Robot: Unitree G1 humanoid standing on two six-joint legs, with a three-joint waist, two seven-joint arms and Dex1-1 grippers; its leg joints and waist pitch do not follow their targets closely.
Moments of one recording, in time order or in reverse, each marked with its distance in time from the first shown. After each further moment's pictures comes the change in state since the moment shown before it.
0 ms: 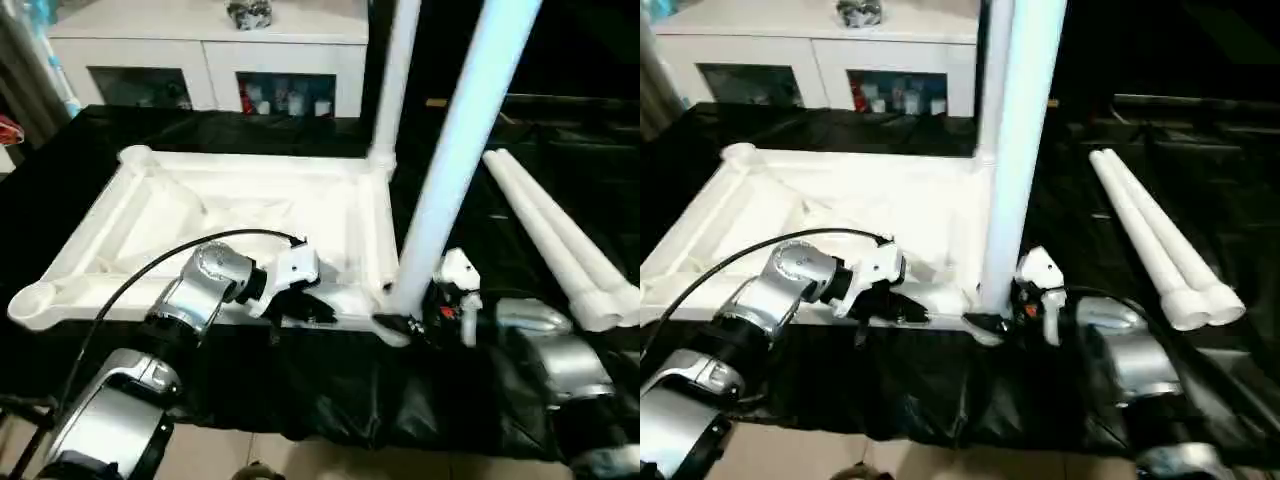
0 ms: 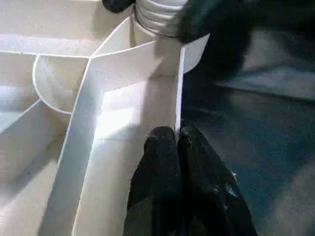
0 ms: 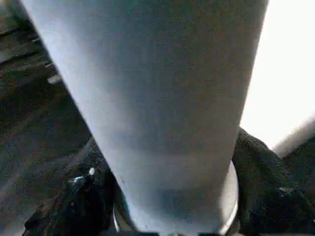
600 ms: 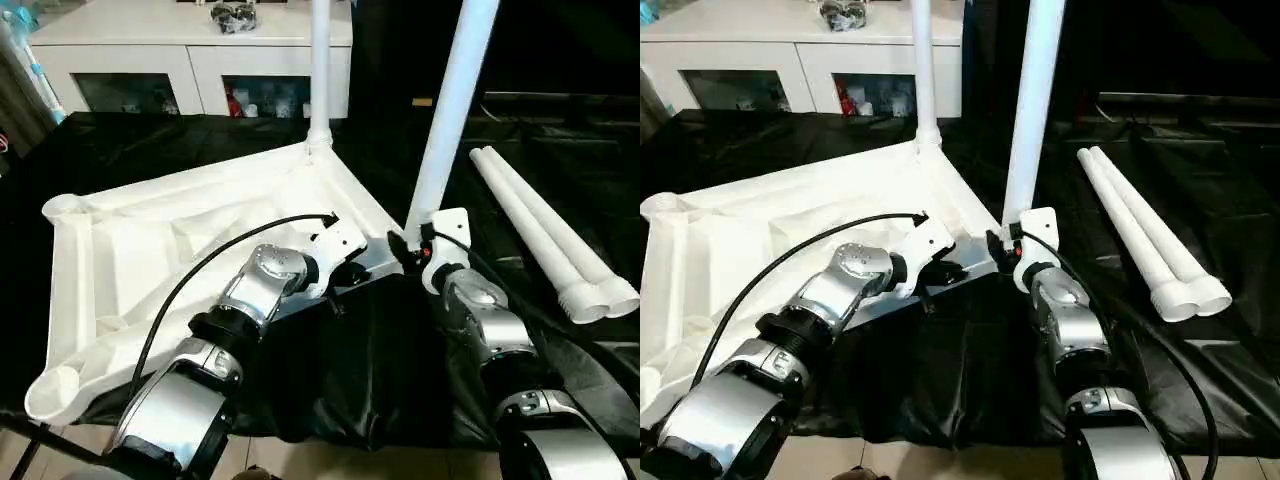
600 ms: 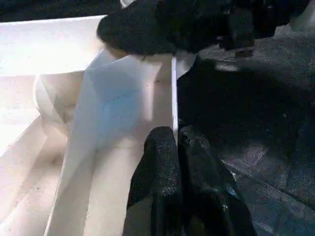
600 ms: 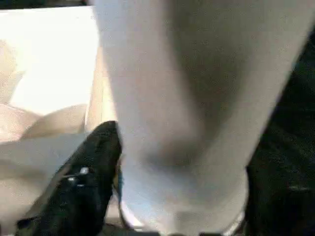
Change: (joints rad) left arm -0.083 -0.218 0.040 0.112 0.056 0.106 0.432; right arm -0.221 0.209 -0.131 0.348 -0.103 -0.128 -0.686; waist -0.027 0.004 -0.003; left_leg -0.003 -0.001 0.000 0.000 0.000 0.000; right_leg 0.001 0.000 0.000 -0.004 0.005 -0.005
